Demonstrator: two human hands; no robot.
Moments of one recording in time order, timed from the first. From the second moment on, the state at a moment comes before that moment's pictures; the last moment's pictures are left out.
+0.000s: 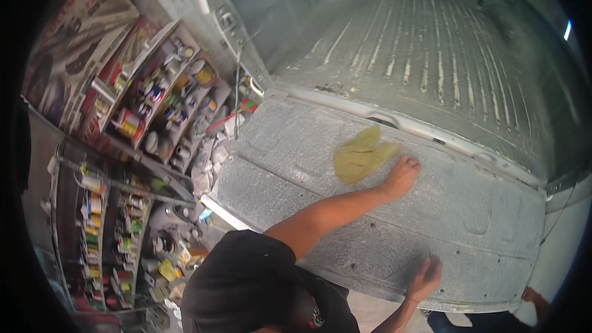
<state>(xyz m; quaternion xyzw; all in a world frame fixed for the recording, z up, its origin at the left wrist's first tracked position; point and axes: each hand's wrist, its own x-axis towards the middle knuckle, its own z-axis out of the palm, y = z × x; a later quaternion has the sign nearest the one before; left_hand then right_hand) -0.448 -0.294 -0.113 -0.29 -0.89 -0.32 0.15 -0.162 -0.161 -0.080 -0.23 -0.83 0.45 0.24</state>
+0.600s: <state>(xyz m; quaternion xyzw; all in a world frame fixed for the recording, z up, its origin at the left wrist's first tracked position) -0.486 -0.360 -0.083 -0.51 -0.83 -0.21 0.06 -0.155 -0.228 -0.065 -0.35 -0.78 0.45 0.25</state>
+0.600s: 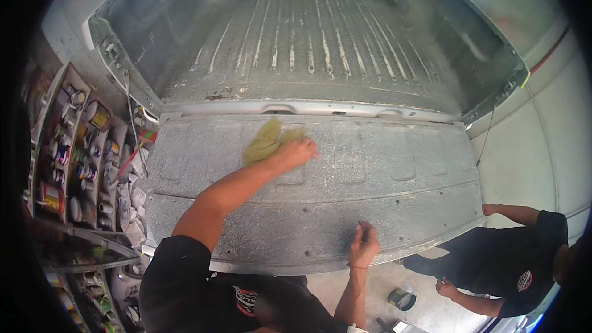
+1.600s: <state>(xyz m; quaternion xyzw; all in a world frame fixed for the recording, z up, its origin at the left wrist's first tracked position) -0.370 -0.716 -0.030 -0.27 -0.94 -0.17 0.13 -0.281 -0.473 -0.070 -0.12 -0.86 0.47 0.14</state>
